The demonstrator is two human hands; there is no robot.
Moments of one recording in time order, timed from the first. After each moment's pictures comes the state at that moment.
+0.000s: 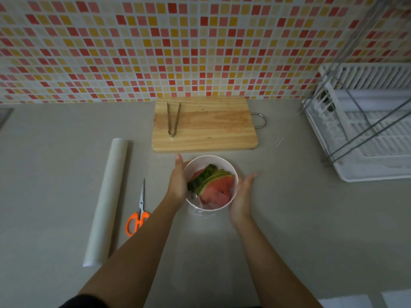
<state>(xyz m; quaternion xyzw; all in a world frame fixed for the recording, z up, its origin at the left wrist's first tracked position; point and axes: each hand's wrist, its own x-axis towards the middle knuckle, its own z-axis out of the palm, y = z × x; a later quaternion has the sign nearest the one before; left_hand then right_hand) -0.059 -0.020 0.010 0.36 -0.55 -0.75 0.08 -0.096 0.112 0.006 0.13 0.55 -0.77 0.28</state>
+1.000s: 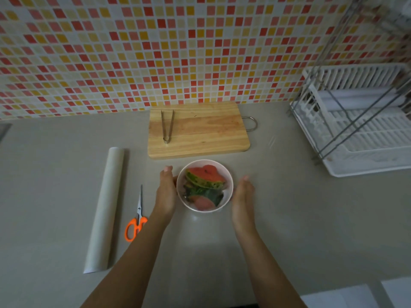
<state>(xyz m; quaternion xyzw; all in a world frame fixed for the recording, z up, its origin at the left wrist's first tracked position) -0.025 -0.024 0.015 0.40 -0.62 -0.67 0.09 -0.072 0.138 0.025 0.10 0.76 -0.63 0.13</state>
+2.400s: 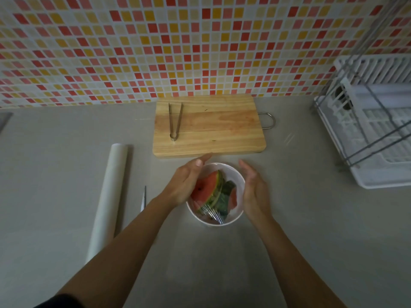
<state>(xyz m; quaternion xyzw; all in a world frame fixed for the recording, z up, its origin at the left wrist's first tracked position) -0.065 -0.051 0.014 0.14 -0.82 -0.55 -0.01 -0.128 0.131 0.007 -0.14 0.82 -0.55 0.10</state>
